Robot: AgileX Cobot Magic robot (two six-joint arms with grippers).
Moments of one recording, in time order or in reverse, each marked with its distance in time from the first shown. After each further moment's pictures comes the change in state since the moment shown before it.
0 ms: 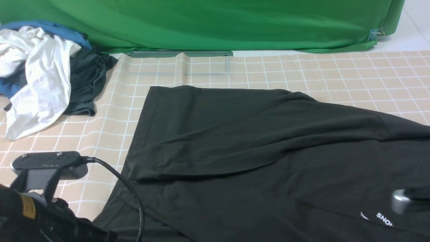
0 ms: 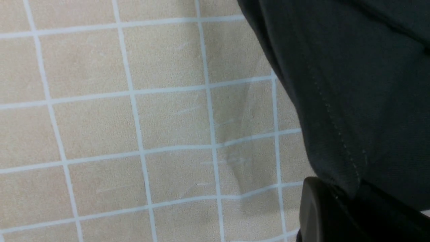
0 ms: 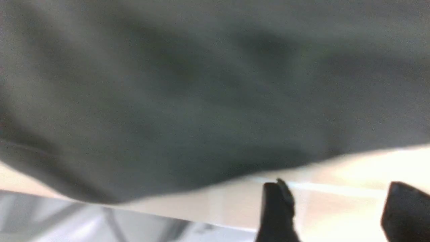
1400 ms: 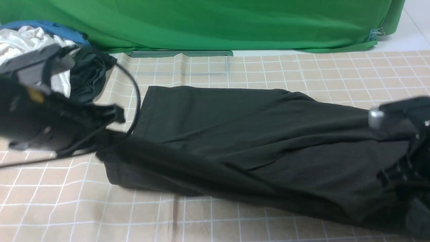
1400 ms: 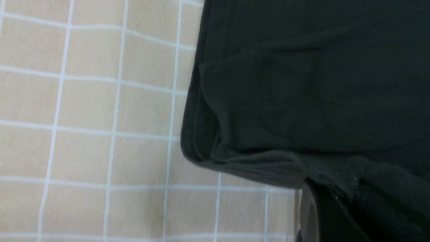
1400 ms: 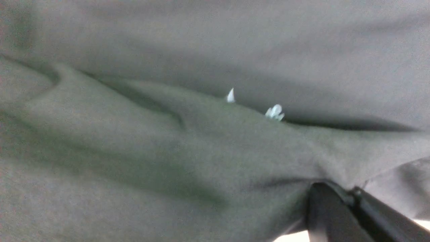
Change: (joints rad) right arm -0.066 0.285 -0.453 -0.162 0.051 -0.094; left arm 0.166 0.267 -0.334 0.001 -0.213 -0.057
